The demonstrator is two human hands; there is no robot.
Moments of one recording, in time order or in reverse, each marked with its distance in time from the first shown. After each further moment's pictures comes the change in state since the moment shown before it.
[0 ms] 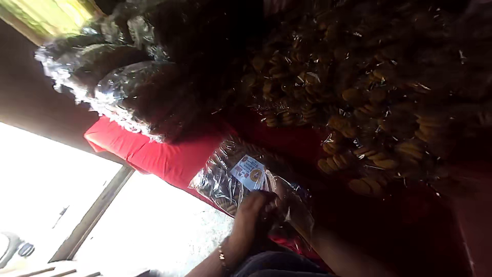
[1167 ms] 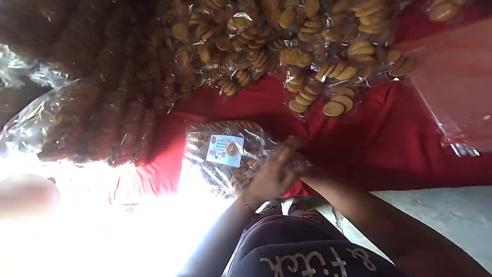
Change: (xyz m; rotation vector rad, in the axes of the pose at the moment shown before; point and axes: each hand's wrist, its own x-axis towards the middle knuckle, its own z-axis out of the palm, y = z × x) left_hand 0.039 -0.029 0.043 -0.318 -0.674 0.081; right_hand -0.026 0.013 -0.023 -0.399 0.149 0.073
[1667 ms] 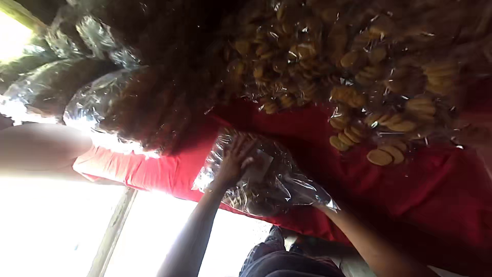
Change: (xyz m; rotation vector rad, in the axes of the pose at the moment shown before) left_hand -0.042 -0.083 -0.141 0.530 0.123 -0.347; right_hand 0.066 -0.019 0.035 -0.569 -0.298 -0.171
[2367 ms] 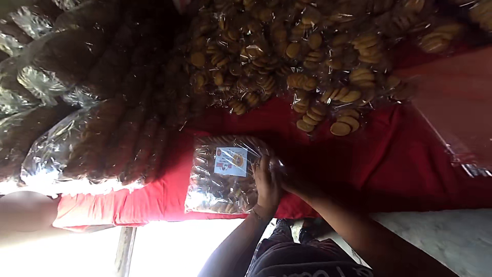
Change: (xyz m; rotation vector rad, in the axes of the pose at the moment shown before) left_hand -0.009 0.140 0.095 -0.594 0.338 0.029; right_hand -0.015 0.020 0.032 0.272 0.539 0.096
